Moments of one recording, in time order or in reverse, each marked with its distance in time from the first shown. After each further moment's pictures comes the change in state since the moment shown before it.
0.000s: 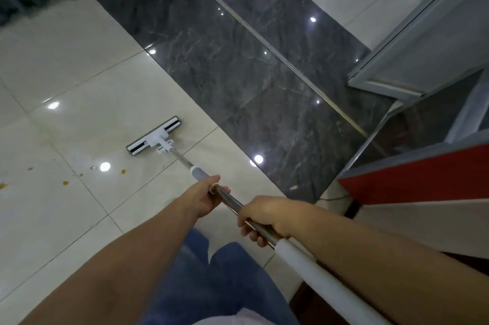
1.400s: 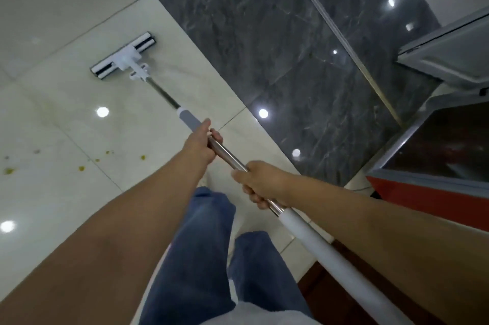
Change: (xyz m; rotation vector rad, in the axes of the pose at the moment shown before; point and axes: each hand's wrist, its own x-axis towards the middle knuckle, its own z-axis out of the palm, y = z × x) left_hand 0.144 0.315 -0.048 -0.469 0.146 0.024; right_hand 0.129 -0.311 0.020 -0.074 -0.042 -0.150
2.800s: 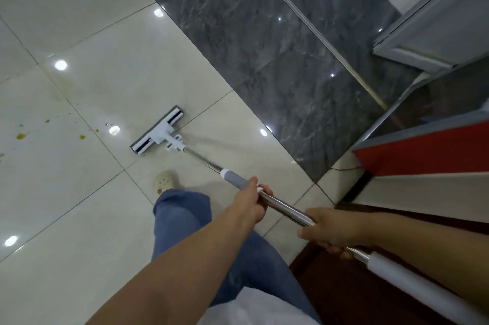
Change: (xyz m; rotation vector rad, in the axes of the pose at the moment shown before) left_hand -0.156 -0.399 -0.187 0.093 -0.029 -0.200; right_hand -0.205 0.395 0.029 -0.338 -0.082 0.086
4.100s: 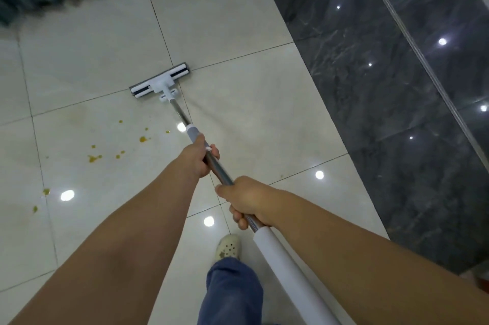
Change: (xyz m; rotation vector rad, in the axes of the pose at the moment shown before) left_hand -0.012 0.623 -0.243 -0.117 0.139 0.337; right_hand 0.228 -0.610 0.169 0.111 -0.022 -0.124
